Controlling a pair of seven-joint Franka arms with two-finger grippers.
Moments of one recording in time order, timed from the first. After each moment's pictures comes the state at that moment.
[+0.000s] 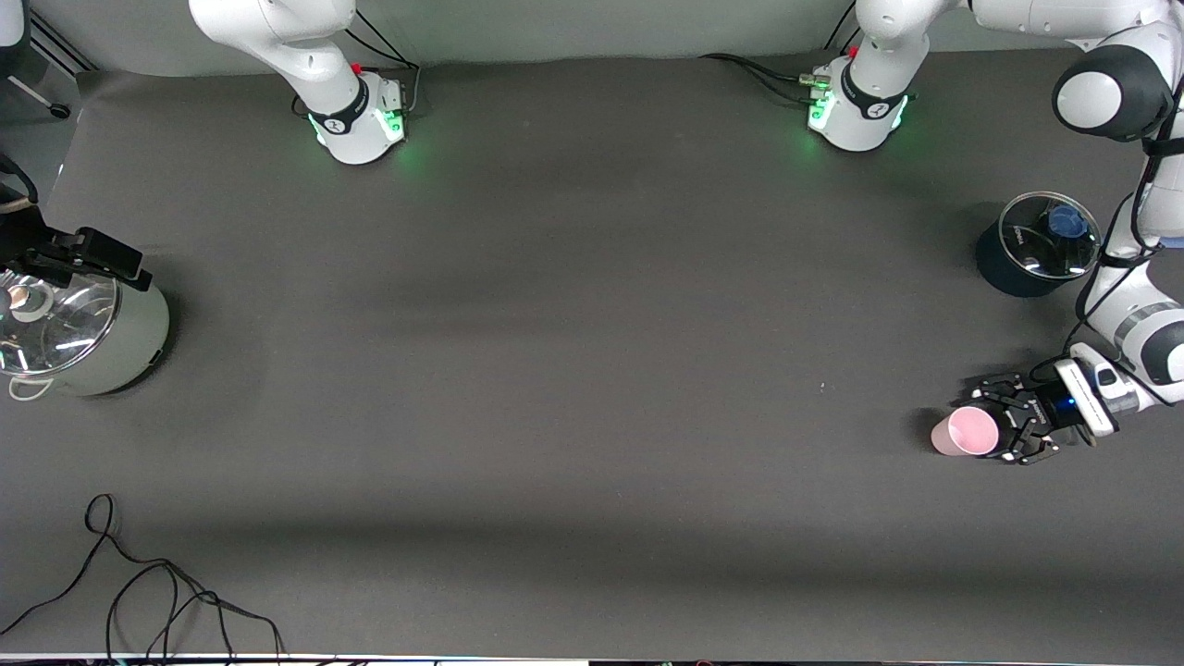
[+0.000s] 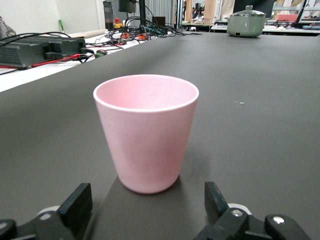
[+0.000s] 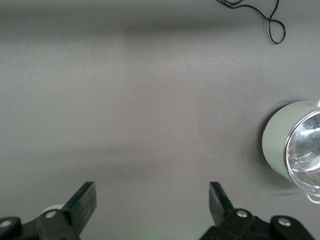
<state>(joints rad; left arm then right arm) 0.61 1.06 -0.11 -1.40 -1.07 1.74 2.44 0.10 0.06 -0.12 -1.47 0.00 1.50 0.06</state>
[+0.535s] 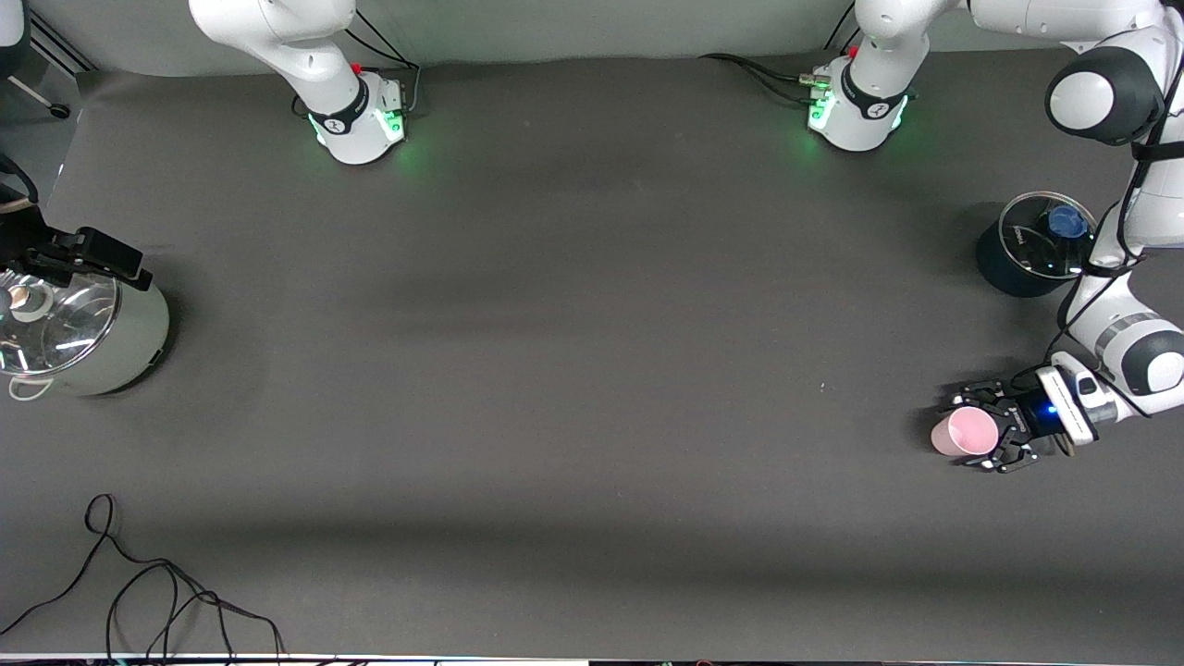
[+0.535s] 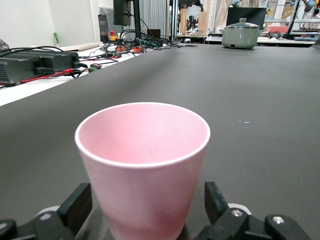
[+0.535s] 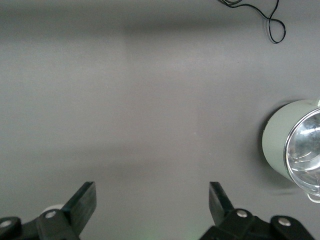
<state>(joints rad) 0.58 1.06 -0.15 -1.40 -1.09 1.74 2.44 0.10 0.06 -0.12 -1.47 0.00 1.50 0.06</state>
